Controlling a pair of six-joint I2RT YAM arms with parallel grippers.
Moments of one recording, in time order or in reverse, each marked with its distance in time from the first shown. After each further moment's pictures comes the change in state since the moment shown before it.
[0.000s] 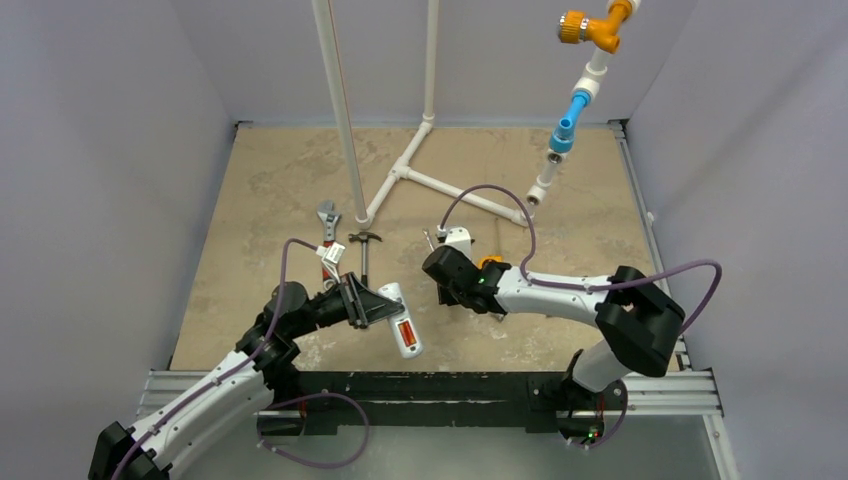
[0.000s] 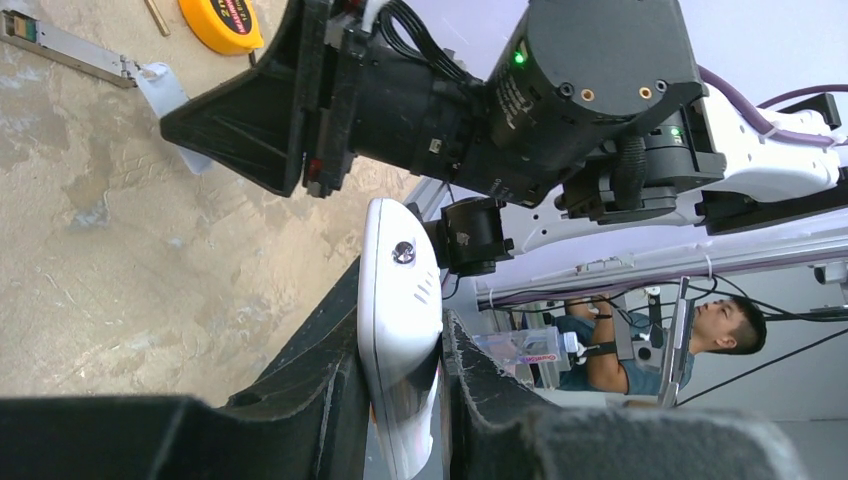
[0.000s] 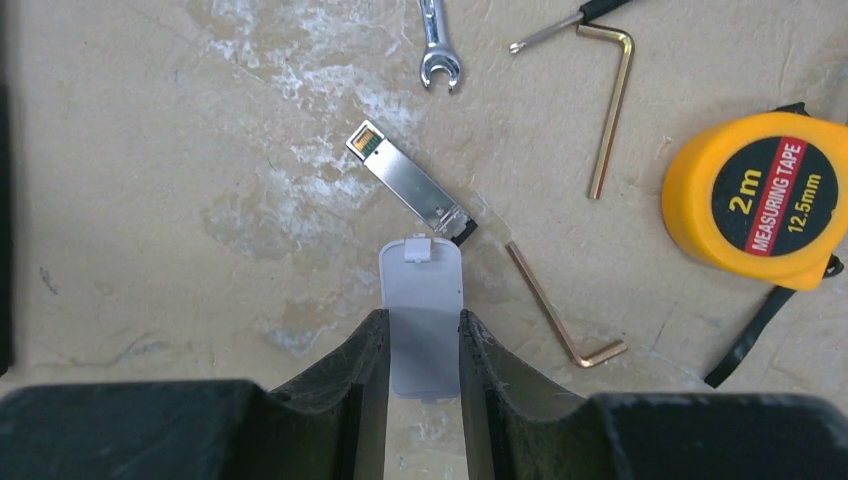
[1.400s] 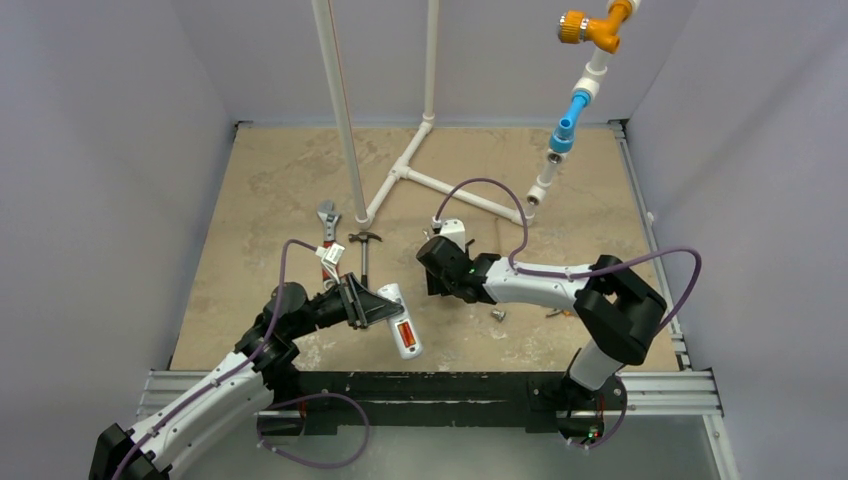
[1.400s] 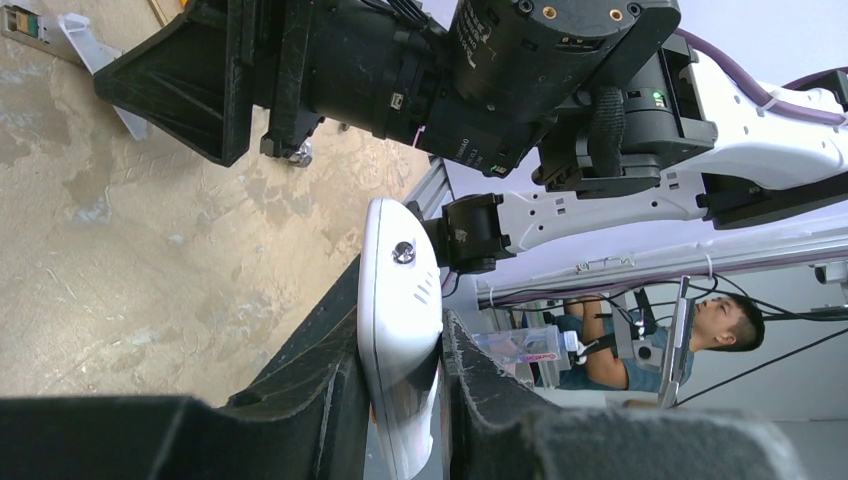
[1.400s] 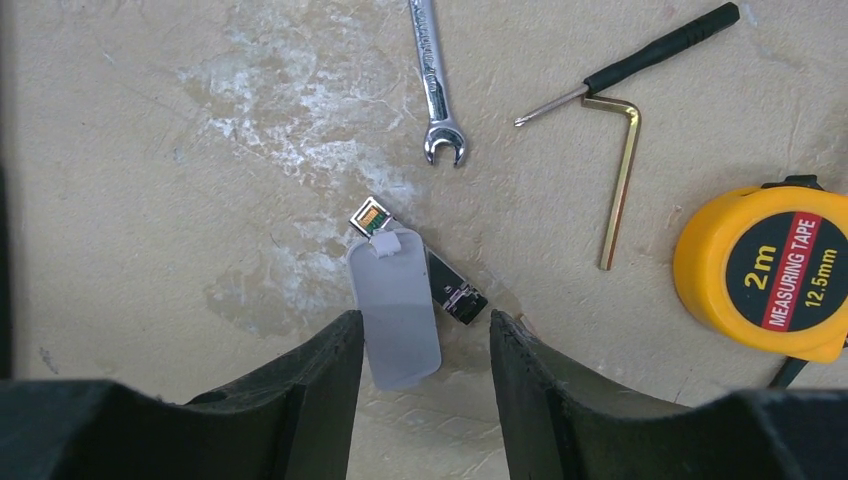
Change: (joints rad) left arm 0.000 -0.013 0.000 -0.019 0.001 0.000; right arm -0.045 0.112 0.068 0.066 0.008 -0.022
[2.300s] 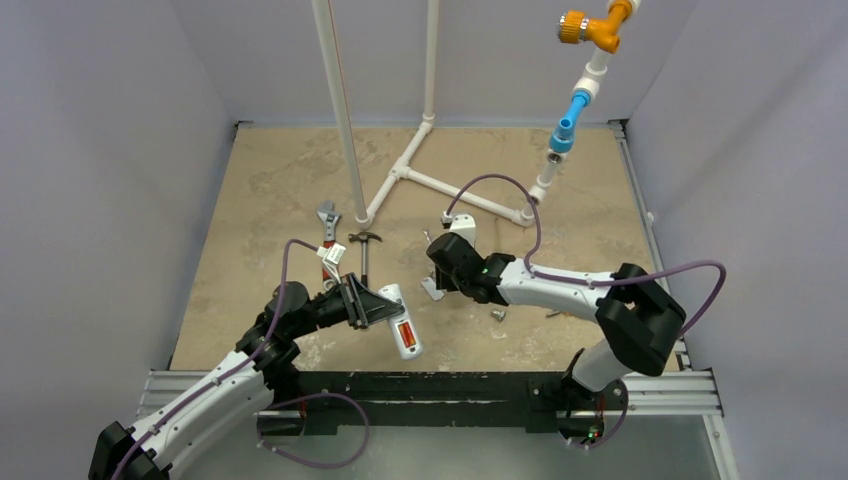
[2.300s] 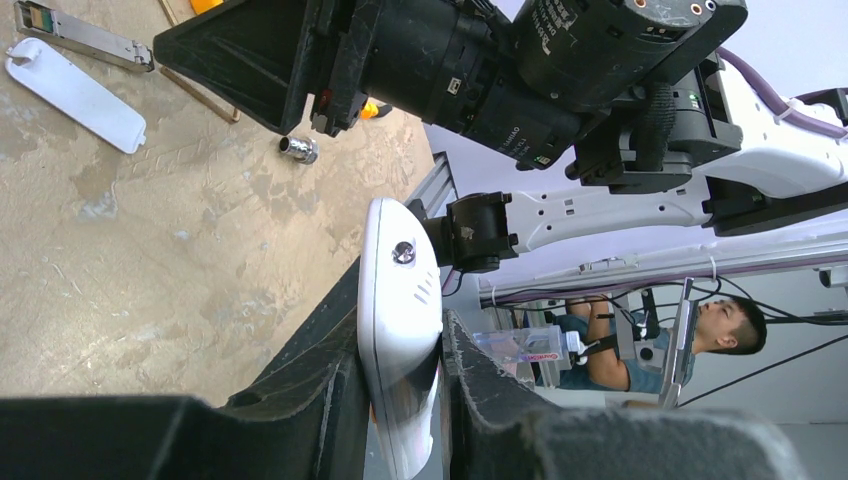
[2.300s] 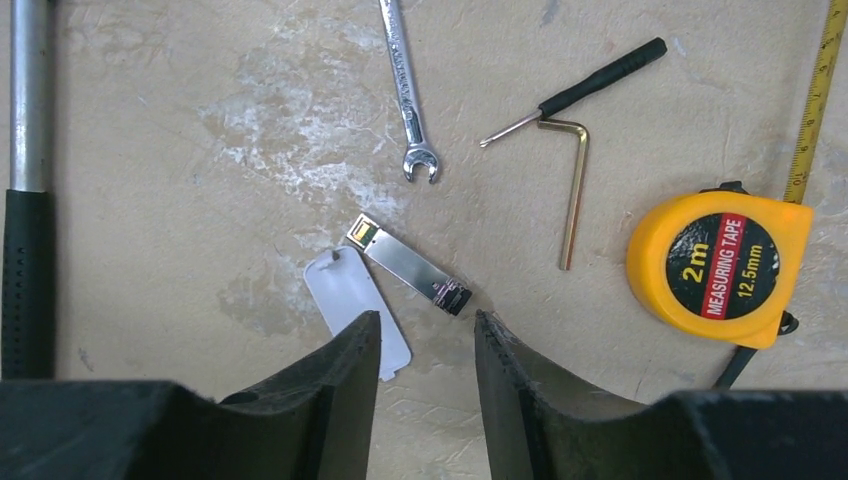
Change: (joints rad) left arm 0.000 0.013 0.000 0.000 0.000 0.000; right arm -0.020 -0.098 -0.040 0.010 0.021 0.000
